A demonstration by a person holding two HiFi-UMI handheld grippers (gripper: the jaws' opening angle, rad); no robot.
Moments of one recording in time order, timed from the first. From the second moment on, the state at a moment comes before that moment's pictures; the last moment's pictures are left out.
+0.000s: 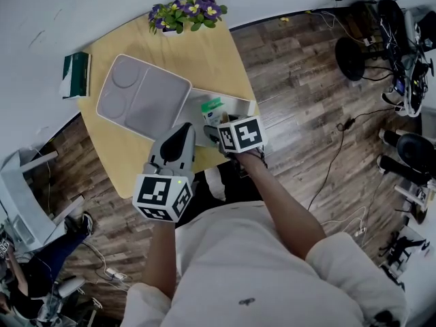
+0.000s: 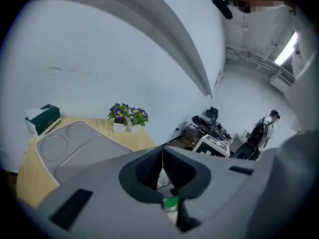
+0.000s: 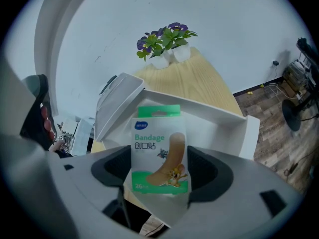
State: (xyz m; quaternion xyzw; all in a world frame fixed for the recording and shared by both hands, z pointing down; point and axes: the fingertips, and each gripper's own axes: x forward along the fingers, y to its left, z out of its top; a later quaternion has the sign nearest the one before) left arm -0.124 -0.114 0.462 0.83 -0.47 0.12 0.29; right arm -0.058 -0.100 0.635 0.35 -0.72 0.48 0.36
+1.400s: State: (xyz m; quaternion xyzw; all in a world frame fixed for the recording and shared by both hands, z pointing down) left arm -0.139 -0.122 0.472 0.82 -0.48 0.12 0.30; right arm -0.082 -0.115 0.658 0.34 -0.71 0.45 0.41
